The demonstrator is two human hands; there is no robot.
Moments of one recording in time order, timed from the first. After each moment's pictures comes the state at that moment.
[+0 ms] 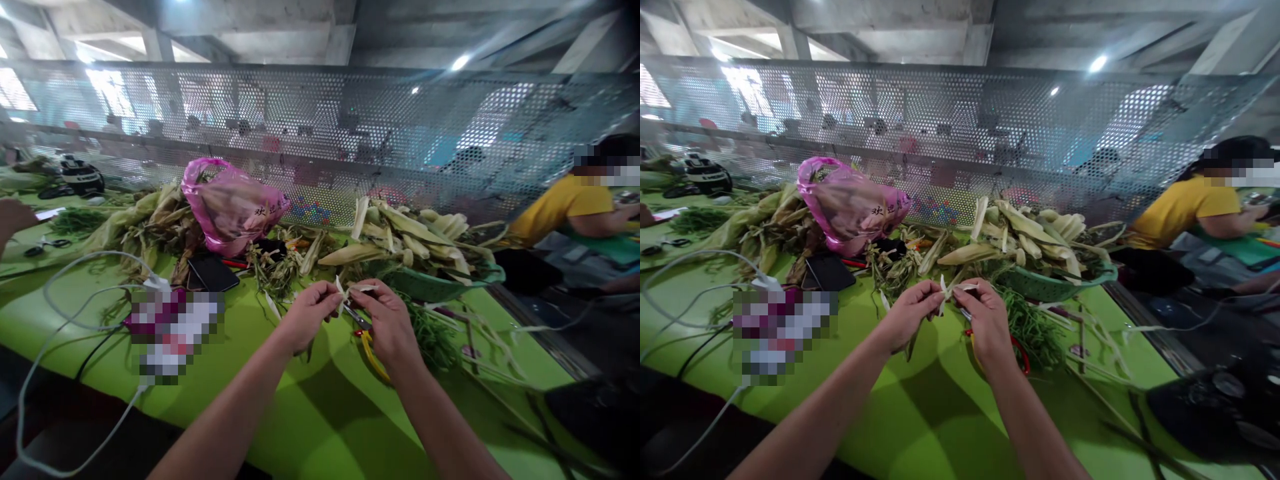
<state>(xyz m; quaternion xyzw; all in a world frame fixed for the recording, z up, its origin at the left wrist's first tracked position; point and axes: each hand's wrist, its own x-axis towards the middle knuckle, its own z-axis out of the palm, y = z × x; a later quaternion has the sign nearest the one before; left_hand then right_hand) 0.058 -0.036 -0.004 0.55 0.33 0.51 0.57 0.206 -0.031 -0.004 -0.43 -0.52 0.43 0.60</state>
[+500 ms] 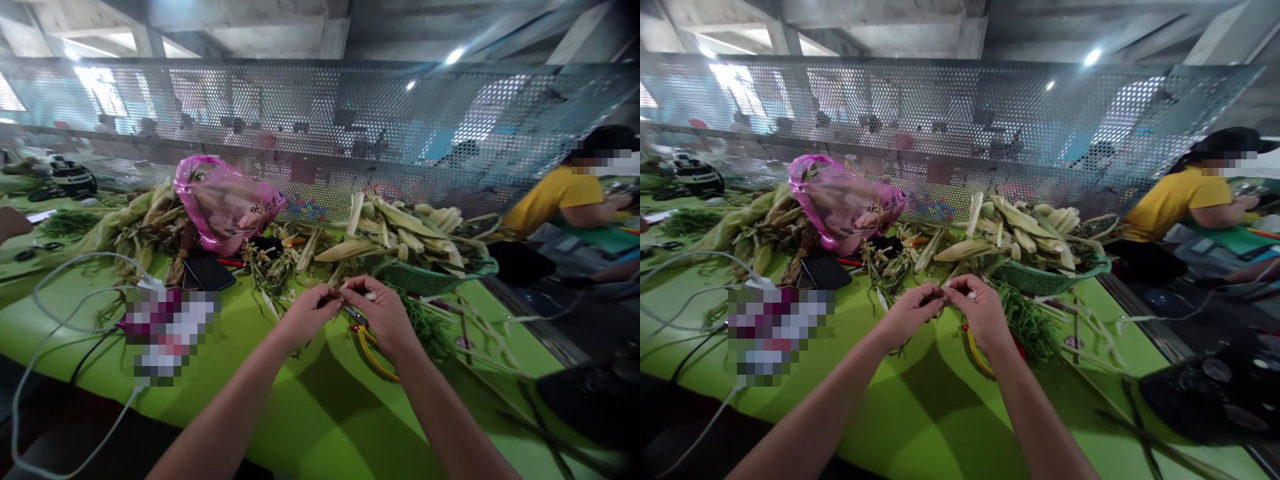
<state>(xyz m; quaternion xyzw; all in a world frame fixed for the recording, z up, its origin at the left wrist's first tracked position) 0.059 -0.033 -0.011 0.64 0.34 0.47 0.50 0.215 -0.030 0.002 -0.48 -0.61 0.38 0.51</state>
